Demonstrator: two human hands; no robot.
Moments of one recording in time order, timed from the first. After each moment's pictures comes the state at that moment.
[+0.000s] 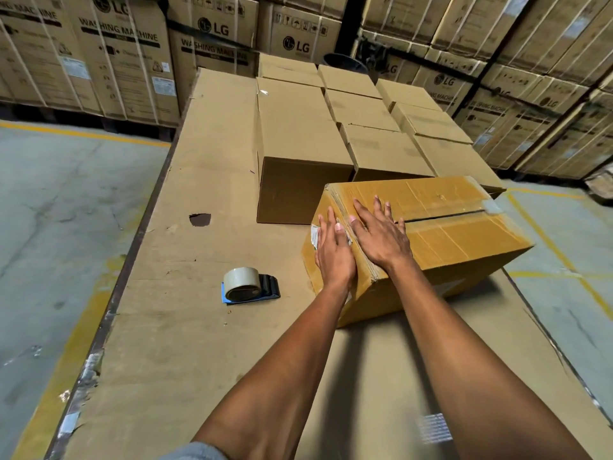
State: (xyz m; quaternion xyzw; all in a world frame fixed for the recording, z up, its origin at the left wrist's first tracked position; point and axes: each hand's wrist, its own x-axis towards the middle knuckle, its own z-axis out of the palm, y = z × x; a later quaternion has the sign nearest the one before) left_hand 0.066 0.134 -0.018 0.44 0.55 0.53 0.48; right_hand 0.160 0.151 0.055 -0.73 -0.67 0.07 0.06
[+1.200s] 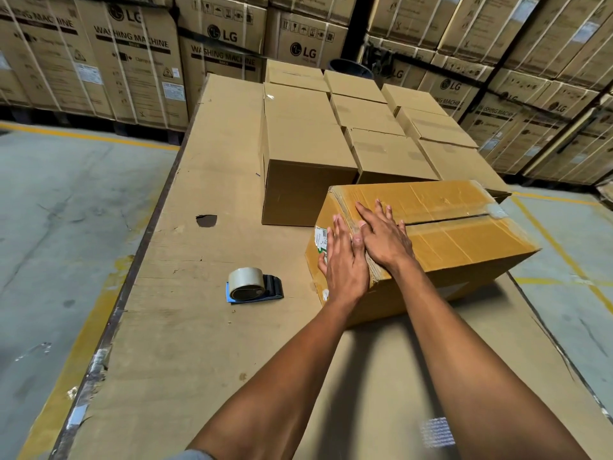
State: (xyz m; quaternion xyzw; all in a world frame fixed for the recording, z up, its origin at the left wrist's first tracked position) left_hand 0.065 0.099 -0.009 0.54 0.58 0.46 0.40; right_hand 0.158 0.149 0.057 -0.71 -0.69 0.12 0.10
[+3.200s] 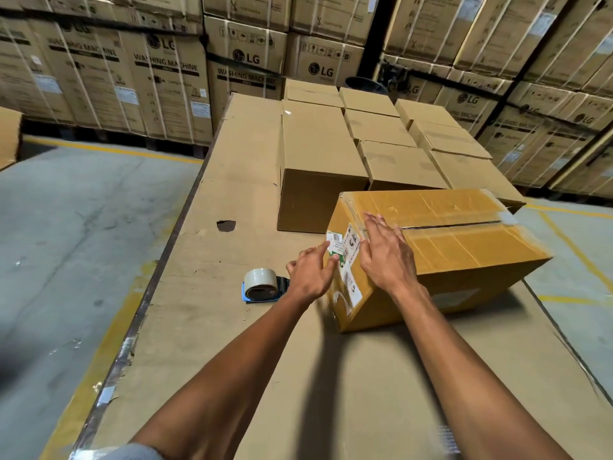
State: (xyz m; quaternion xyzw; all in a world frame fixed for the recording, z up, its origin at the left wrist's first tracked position) left_hand -0.028 0.106 -0.029 0.66 0.61 0.29 0.32; right_hand 0.136 0.094 0.067 -0.63 -0.76 -0.05 0.16
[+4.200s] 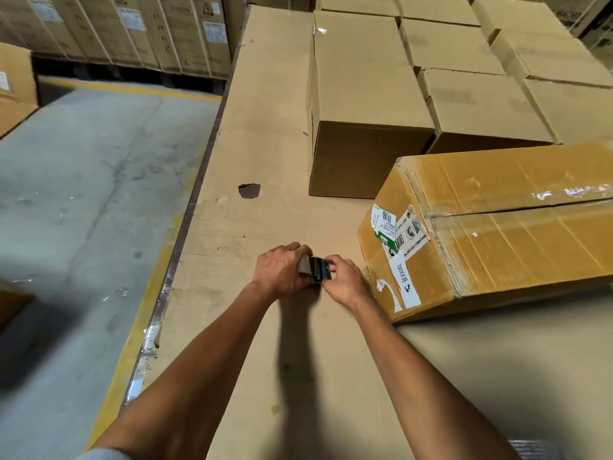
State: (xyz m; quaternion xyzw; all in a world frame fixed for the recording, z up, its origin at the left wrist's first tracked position) left_hand -0.161 0.150 -0.126 0.77 0.62 0.07 0.16; right_hand 0.025 0.149 -0.136 -0.70 -0.61 0.36 0.07
